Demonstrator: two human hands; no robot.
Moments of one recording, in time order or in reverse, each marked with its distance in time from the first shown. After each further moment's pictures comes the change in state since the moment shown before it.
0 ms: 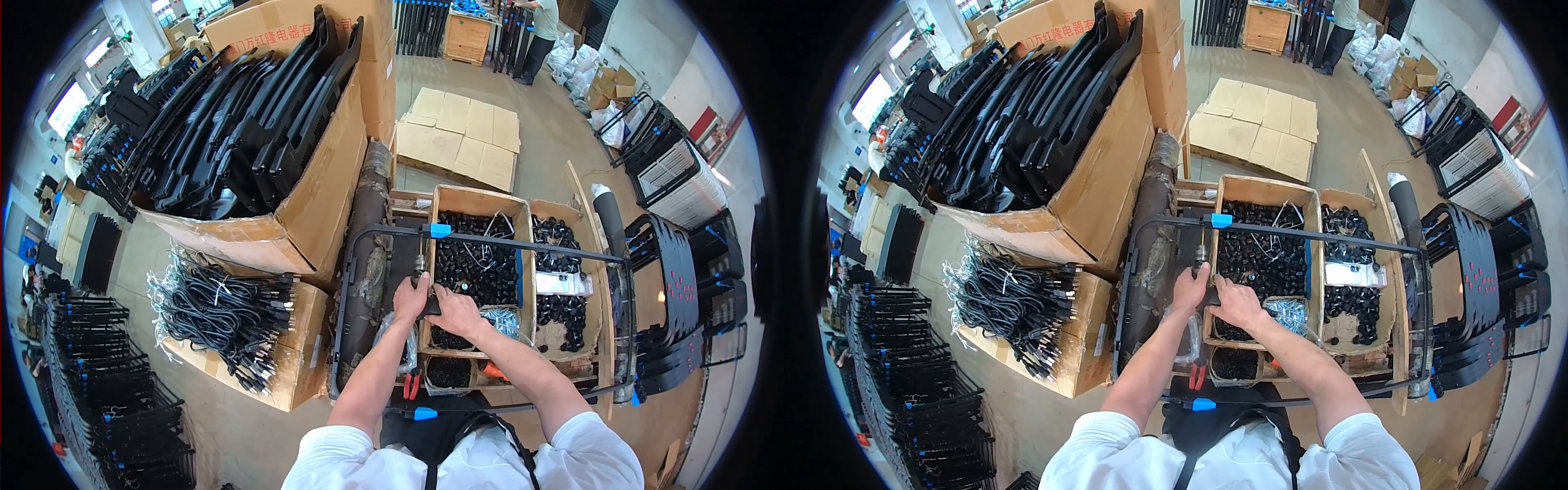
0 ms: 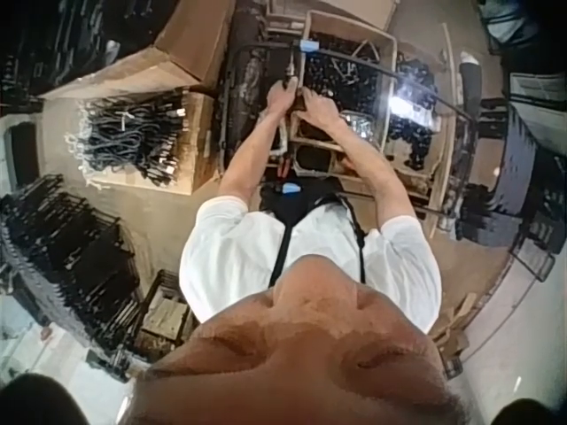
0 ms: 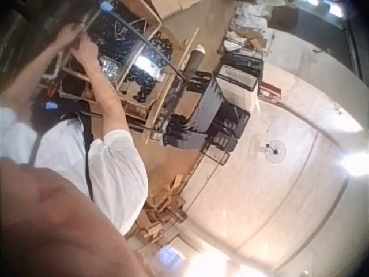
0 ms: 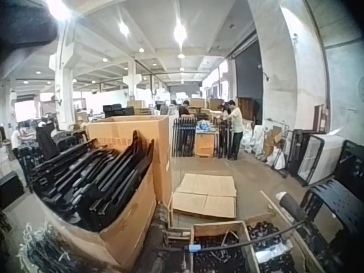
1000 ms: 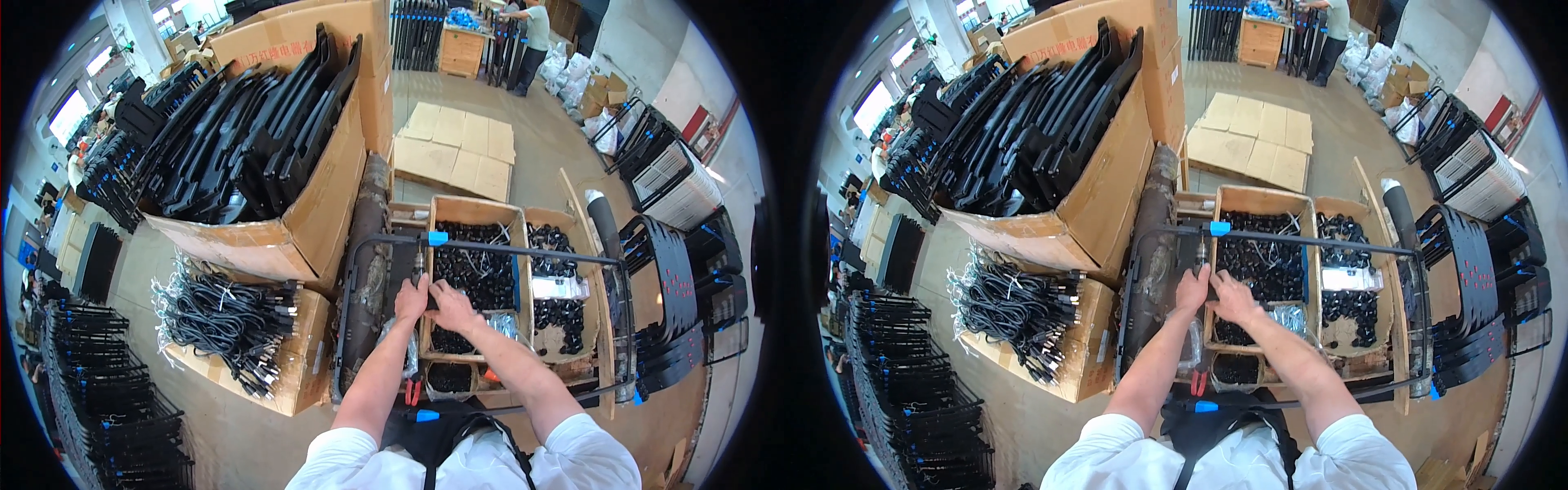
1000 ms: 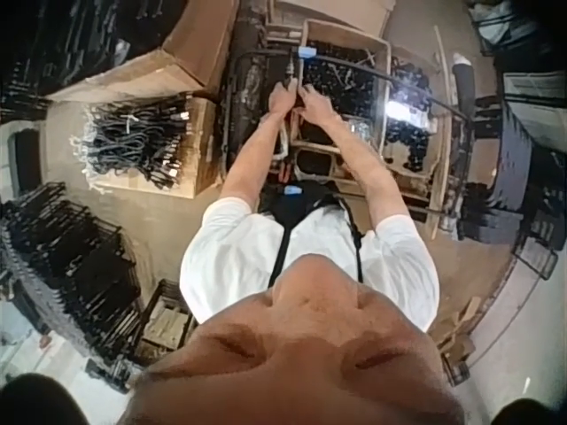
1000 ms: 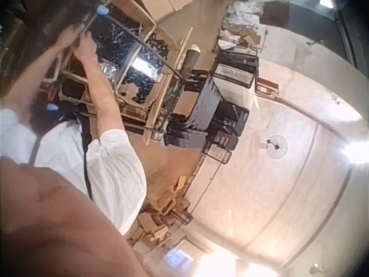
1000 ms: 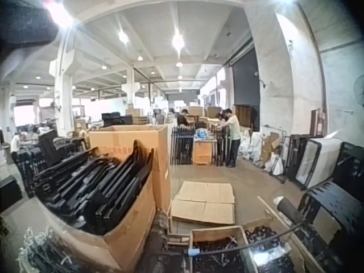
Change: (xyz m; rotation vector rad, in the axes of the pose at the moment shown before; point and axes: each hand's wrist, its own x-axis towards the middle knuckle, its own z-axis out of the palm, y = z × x) left_hand 0.005 0.018 0.001 0.122 -0.049 -0.059; right_hand 0.016 0.003 -0.002 0.011 -0.006 0.008
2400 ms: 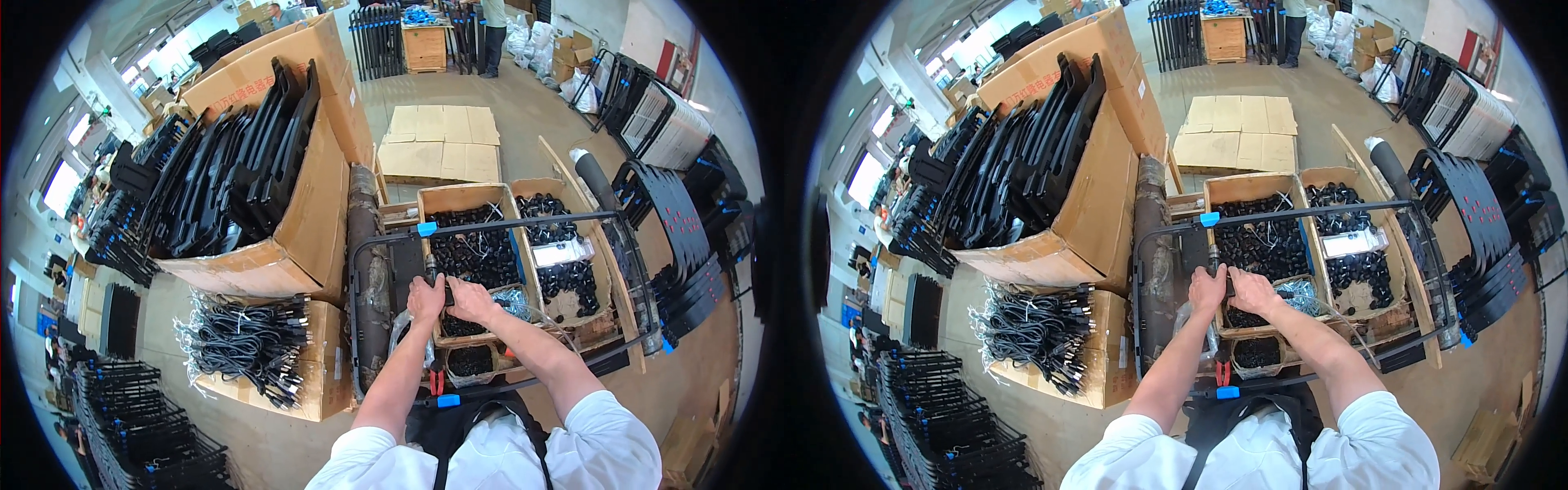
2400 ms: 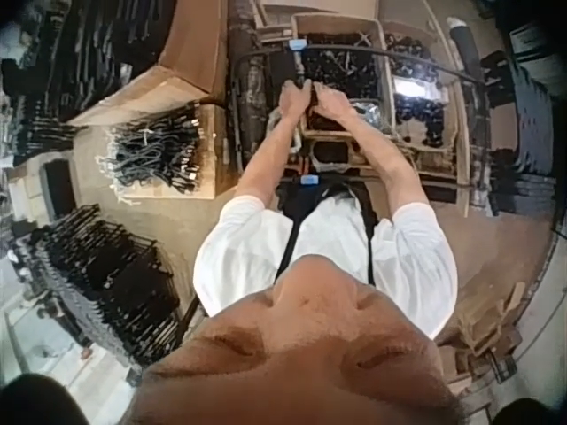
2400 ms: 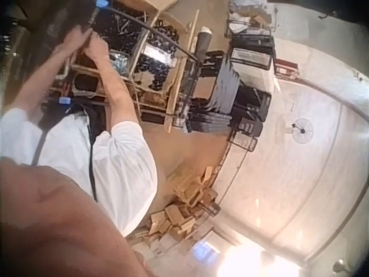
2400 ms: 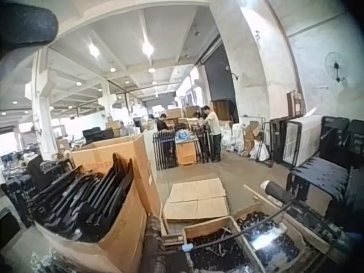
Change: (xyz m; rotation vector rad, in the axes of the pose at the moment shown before) left_hand -0.050 0.015 0.017 0.210 0.120 0.152; right_hand -0.053 0.005 -0.011 0.043 0.041 0.120
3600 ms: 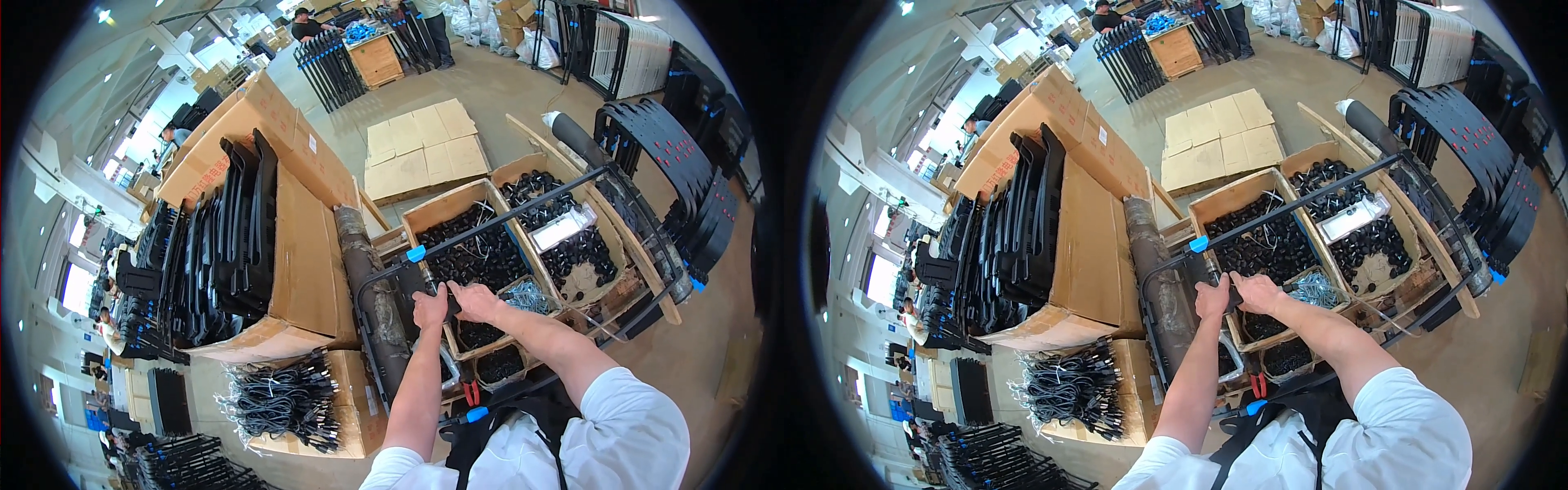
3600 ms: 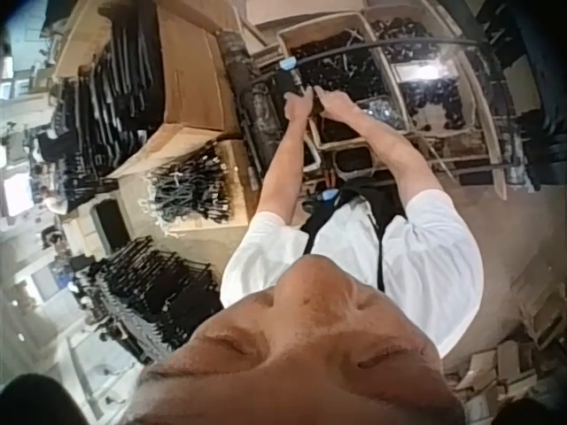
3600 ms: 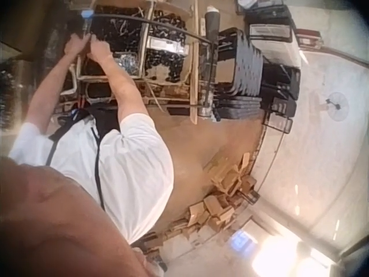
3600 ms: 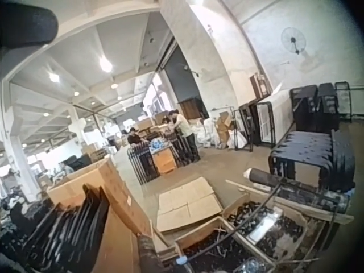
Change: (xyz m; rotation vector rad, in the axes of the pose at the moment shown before) left_hand 0.041 0.020 0.009 0.167 -0.121 -0.104; right_hand 0.016 0.026 0.000 -0.048 0.056 -0.010
